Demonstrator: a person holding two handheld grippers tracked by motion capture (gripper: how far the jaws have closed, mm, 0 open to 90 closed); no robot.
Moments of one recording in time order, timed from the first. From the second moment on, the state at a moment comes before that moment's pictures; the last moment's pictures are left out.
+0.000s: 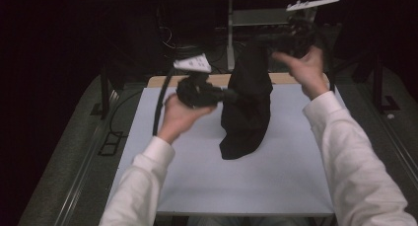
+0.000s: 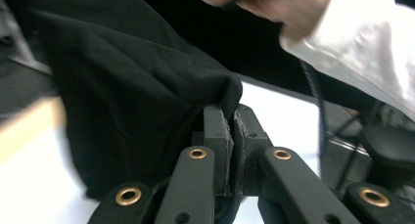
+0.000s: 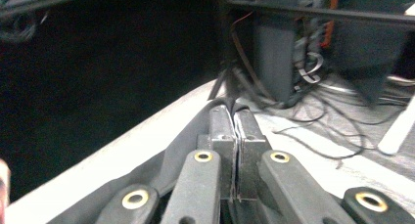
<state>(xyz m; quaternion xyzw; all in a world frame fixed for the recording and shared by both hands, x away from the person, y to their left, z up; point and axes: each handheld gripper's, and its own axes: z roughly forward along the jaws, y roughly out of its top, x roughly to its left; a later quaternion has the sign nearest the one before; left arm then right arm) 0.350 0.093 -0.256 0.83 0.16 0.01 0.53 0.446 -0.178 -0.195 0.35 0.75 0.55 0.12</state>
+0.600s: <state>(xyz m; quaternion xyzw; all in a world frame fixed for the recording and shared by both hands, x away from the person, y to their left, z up) 0.281 0.138 -0.396 0.88 0.23 -0.07 0.41 0.380 -0.073 -0.386 0.28 0.83 0.47 -0.07</state>
